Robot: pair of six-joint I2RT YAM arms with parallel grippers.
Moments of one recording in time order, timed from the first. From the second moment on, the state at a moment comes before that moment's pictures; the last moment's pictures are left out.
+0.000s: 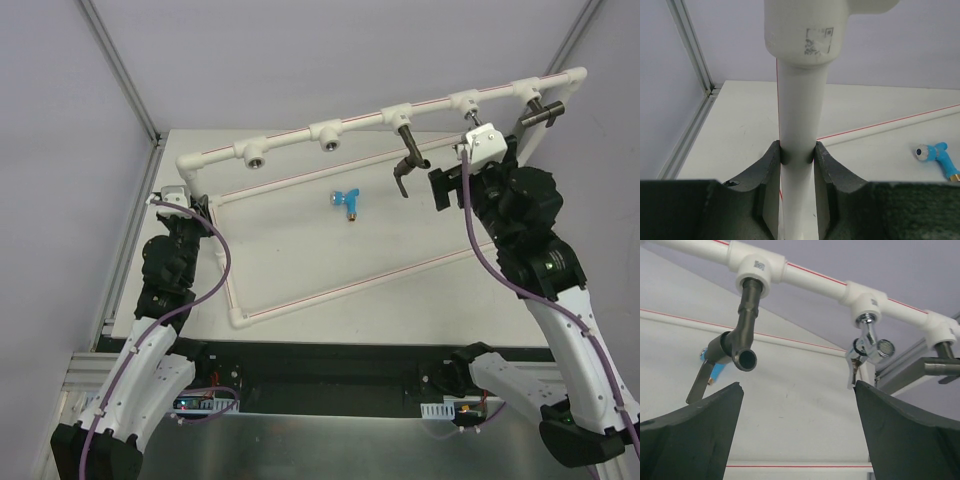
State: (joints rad) left arm -0.21 0.63 0.49 0.26 -0.19 -0.03; right arm 0.41 0.95 1.30 -0.48 0.12 -0.35
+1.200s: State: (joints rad) left arm -0.22 0.33 0.92 -0.32 -0.38 -0.18; right arm 0.41 0.26 0.97 -0.63 0.36 -0.24
